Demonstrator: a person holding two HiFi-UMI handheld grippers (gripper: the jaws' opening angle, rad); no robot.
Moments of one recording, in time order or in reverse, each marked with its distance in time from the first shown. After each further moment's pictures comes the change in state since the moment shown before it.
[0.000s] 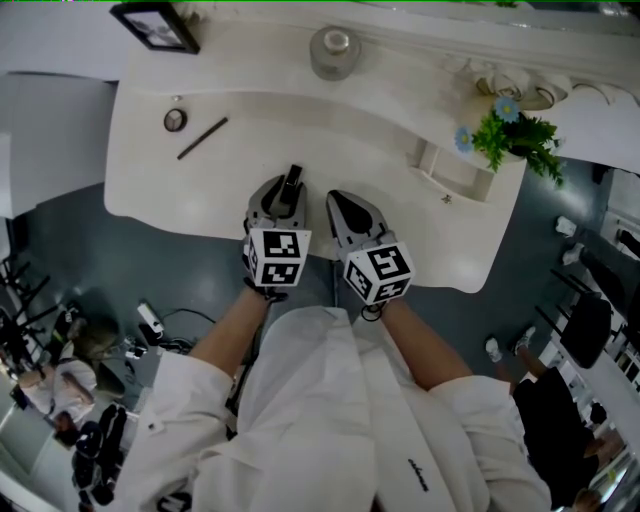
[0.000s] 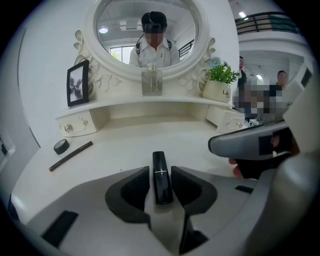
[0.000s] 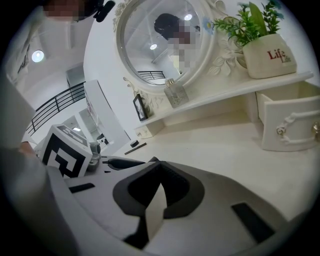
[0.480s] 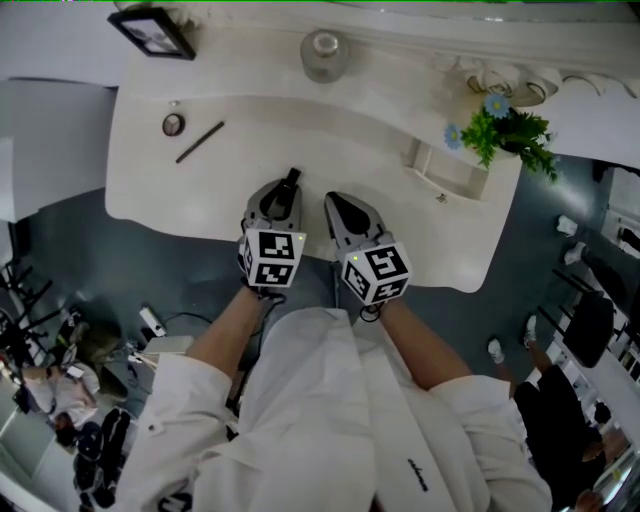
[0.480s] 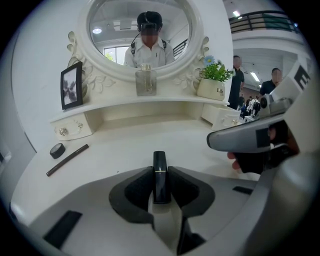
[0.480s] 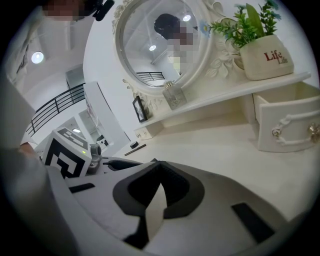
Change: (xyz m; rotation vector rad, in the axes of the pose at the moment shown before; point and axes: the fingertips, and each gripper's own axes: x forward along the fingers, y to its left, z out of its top) left arm -0.001 -0.006 0.000 0.045 0.006 -0.035; right arm -0.007 -0.003 0.002 0.008 -0.009 0.000
